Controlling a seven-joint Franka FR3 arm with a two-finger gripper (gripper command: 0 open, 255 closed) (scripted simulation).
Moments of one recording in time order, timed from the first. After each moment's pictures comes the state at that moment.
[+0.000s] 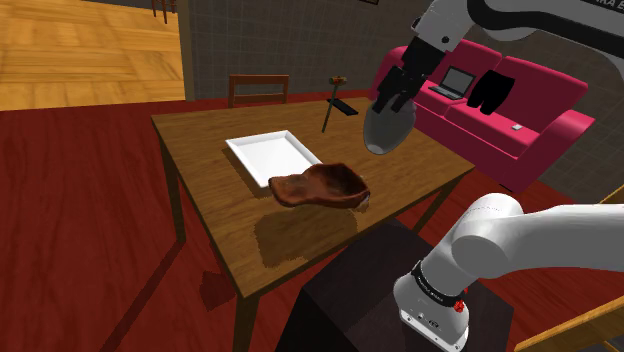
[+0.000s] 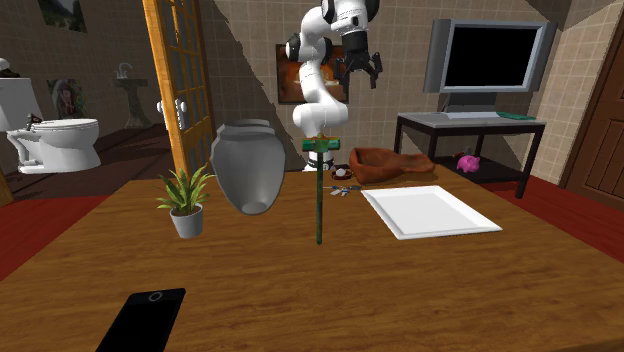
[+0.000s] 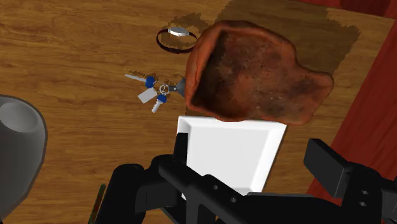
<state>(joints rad) 0.00 -0.82 -0.04 -2.35 0.09 1.68 0.04</state>
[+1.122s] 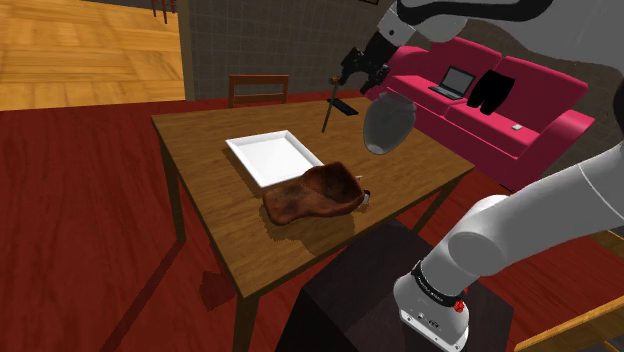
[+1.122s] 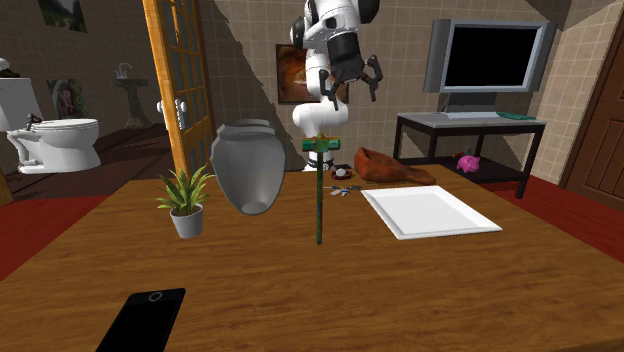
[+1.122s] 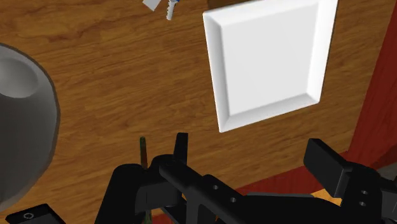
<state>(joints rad) -0.08 -0.36 -0.16 -2.12 0.18 2.00 0.11</state>
